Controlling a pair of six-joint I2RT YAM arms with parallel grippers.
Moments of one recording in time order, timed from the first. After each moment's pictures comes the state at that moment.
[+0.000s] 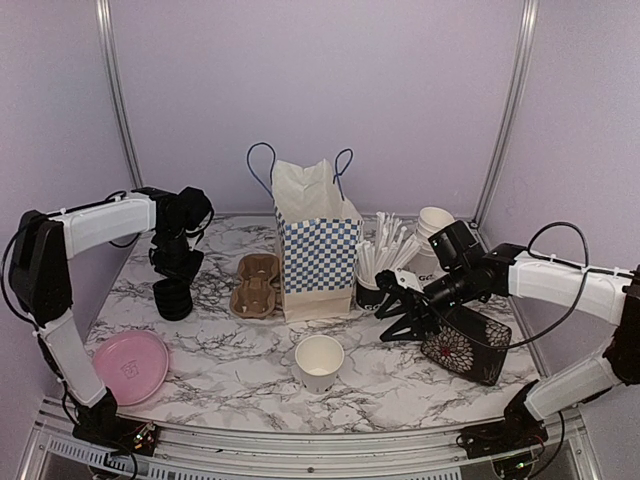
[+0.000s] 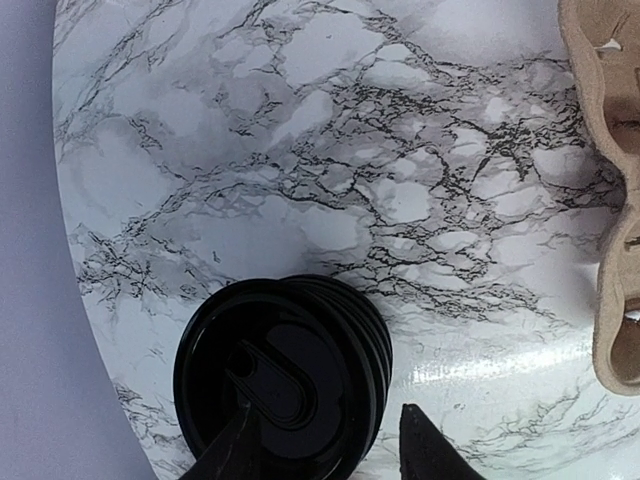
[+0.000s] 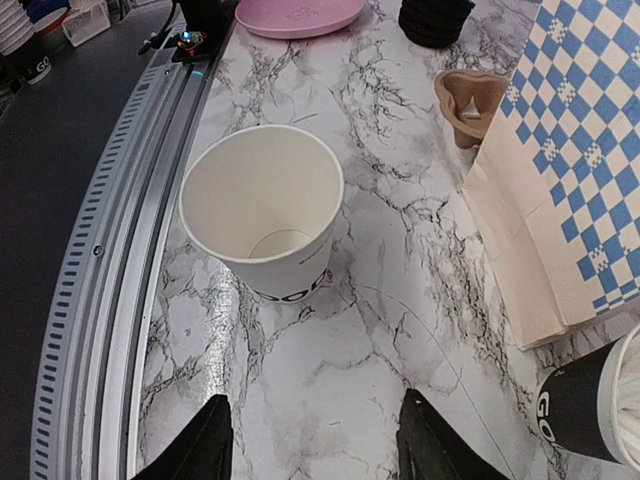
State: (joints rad) left arm -0.41 1.75 1.41 -1.03 -0.30 -0.18; right arm 0.58 1.33 0.90 -0.56 -0.80 -0.74
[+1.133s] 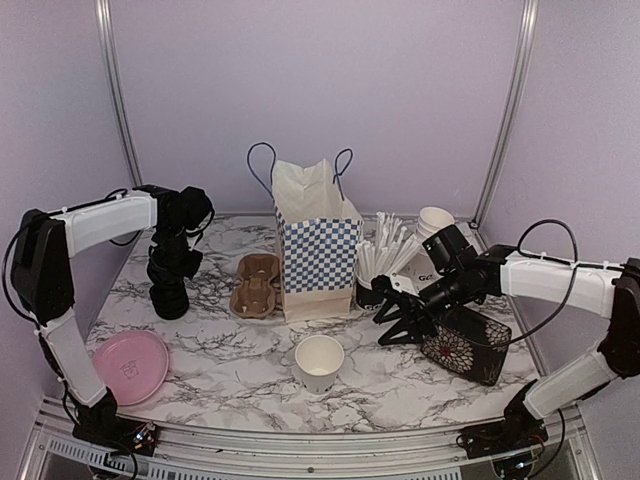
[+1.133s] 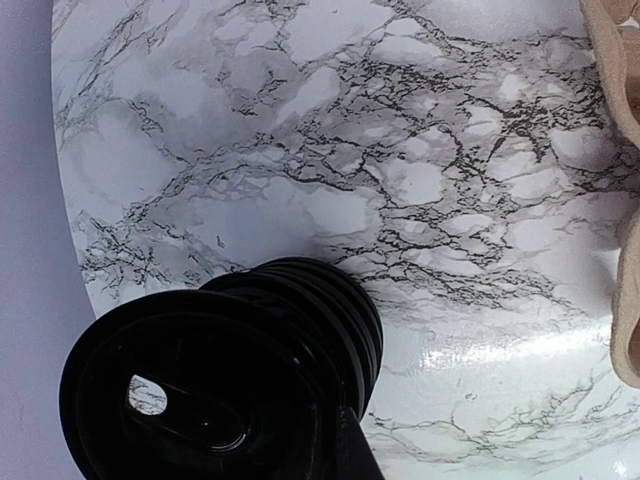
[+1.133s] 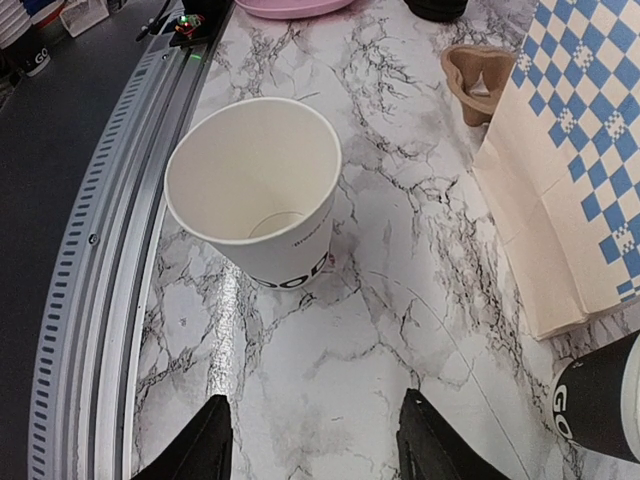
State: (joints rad) left arm -0.41 1.78 1.43 -1.09 -0.31 -0.18; right arm 0.58 1.38 0.90 -0.56 -0.79 -0.76
